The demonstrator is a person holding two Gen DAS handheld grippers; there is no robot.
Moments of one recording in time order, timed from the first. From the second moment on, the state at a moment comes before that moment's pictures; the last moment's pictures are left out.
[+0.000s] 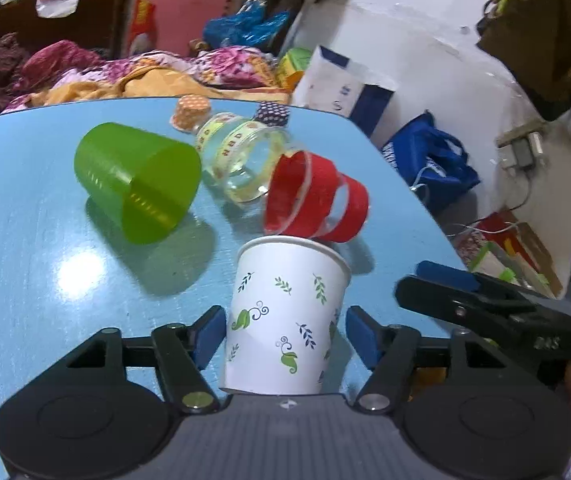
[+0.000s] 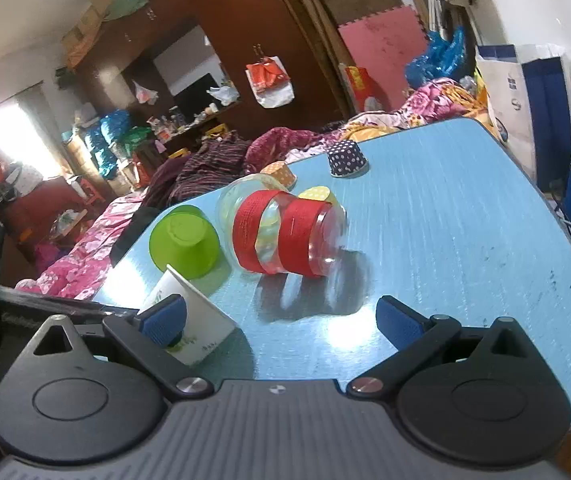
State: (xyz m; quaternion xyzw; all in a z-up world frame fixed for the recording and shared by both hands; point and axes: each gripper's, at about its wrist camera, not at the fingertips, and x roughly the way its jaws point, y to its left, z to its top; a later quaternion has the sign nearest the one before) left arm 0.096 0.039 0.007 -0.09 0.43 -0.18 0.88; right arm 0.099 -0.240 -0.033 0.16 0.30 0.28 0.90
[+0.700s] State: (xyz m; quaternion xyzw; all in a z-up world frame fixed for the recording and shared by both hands) left arm 0.070 0.063 -0.019 -0.07 0.38 -0.28 0.88; right arm 0.096 -0.176 -0.021 0.17 0.39 0.27 0.86
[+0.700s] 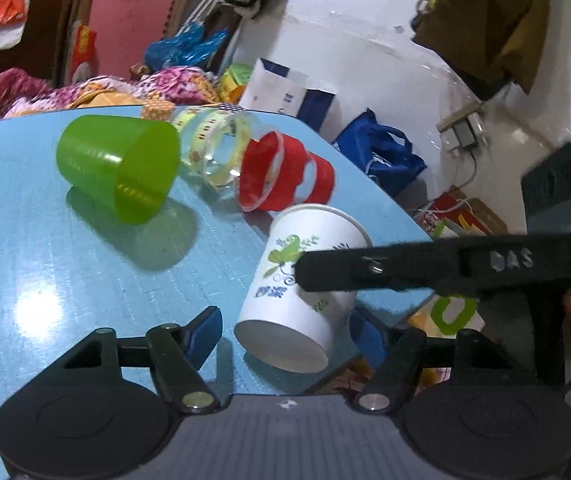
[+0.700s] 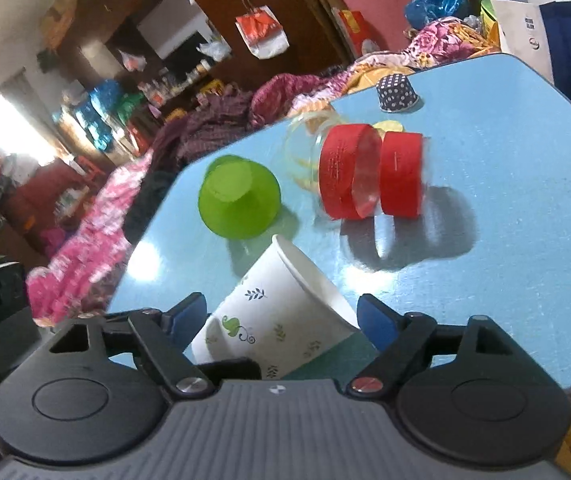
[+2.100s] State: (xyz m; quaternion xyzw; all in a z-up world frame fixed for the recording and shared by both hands) left arm 0.067 0.044 -0.033 -0.04 0.34 -0.31 0.88; right arm 0.139 -0.148 -0.011 0.12 0.51 0.21 0.82
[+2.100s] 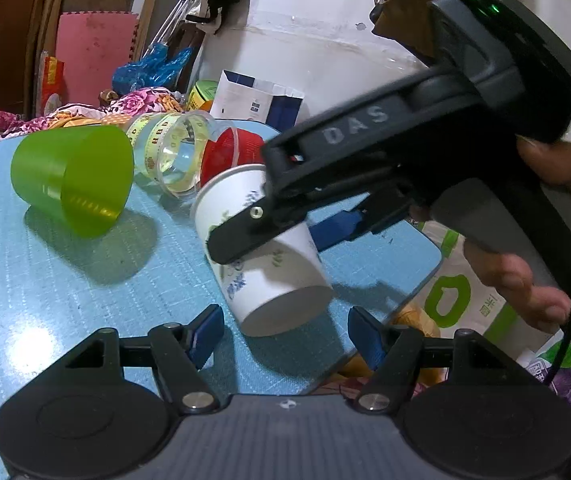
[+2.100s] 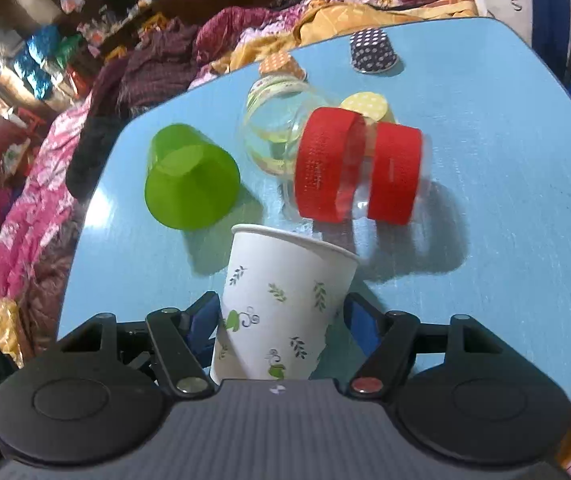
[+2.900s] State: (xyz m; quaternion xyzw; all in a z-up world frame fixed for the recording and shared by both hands) left arm 0.015 0.142 0.005 -0.12 0.21 -0.19 0.95; right arm 0.062 -0.140 -0.037 -0.02 0.11 0.24 0.96
